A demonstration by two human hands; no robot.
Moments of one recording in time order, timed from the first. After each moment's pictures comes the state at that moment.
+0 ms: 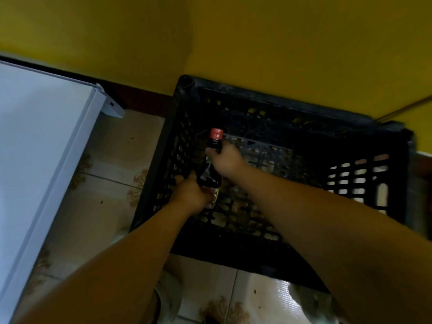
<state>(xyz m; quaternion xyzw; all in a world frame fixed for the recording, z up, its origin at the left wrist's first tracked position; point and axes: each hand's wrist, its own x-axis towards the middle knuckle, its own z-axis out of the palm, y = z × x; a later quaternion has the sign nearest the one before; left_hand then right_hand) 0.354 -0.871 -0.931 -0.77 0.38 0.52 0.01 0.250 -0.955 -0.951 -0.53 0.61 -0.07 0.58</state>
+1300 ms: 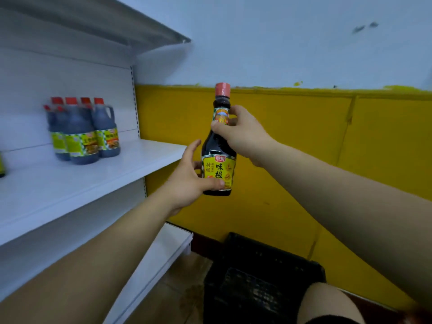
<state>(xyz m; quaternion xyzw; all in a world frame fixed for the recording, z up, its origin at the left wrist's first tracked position) 0.377 -0.569 -0.363 -0.51 0.56 0.34 -0.56 0.252 -0.632 -0.283 -0.75 0.35 -0.45 0.33</state>
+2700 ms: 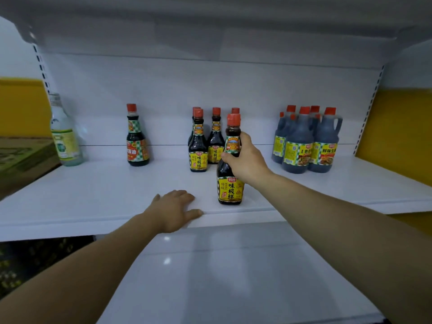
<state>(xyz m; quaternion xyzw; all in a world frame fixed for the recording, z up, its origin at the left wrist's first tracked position) 0.649 -0.322 -0.408 -0.97 0.20 0.01 -0.09 0.631 -0.521 -0.330 -0.87 -0.01 -0.22 0.44</state>
